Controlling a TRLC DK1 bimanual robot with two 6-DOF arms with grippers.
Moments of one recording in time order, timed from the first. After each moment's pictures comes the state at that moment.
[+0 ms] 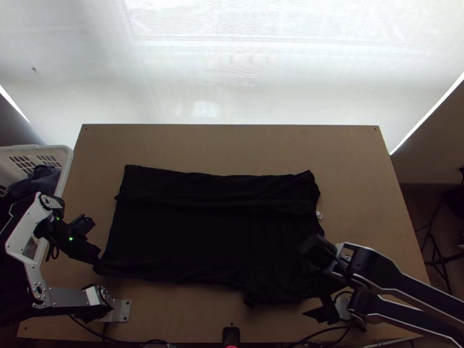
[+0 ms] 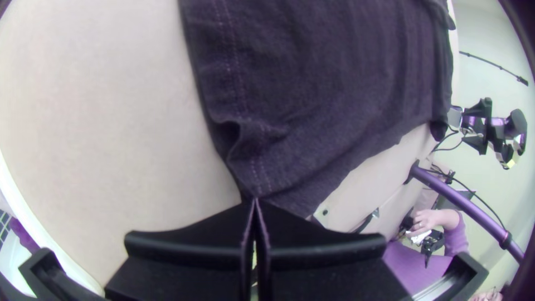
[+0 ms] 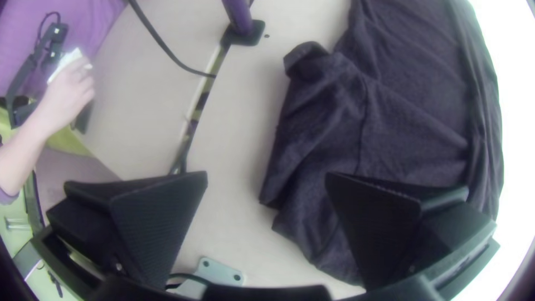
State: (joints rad) left arm 0.55 1.46 0.89 -1.38 0.10 0.81; right arm 1.01 0.92 0.72 -1.12 -0.40 -0.78
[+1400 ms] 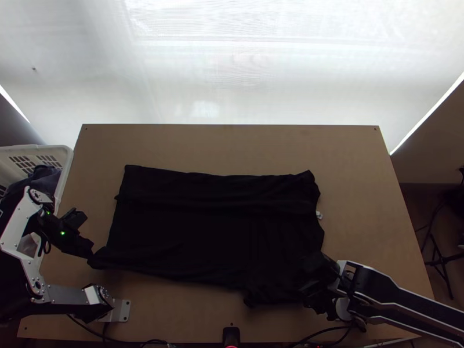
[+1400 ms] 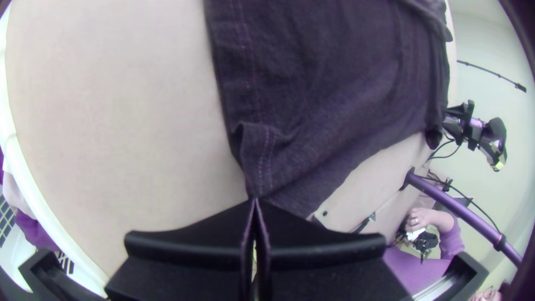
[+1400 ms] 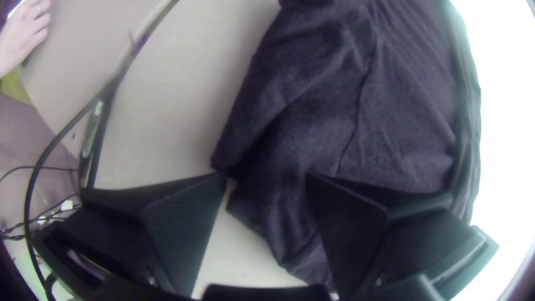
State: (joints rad) left arm 0.60 1.48 0.98 -1.42 0.11 0.83; right arm 1.06 0.74 0.40 -0.84 -0.16 -0.91
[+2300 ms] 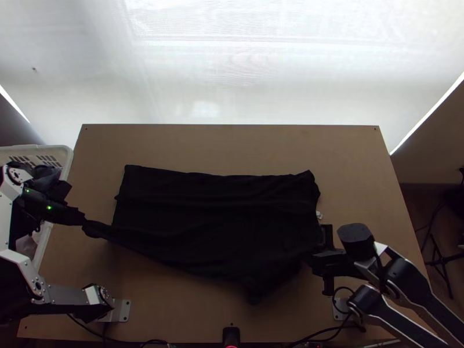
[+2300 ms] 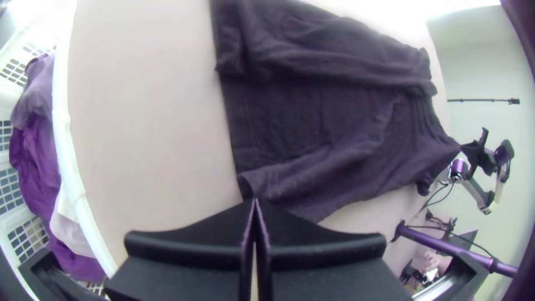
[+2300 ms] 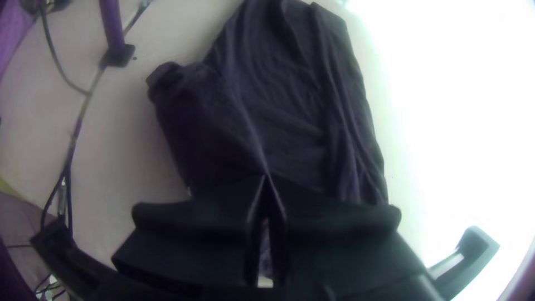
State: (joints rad) left arm 0.58 1.49 1.28 -1.43 0.30 0.76; right arm 0.69 0.64 0.63 -0.82 -0.26 -0.91
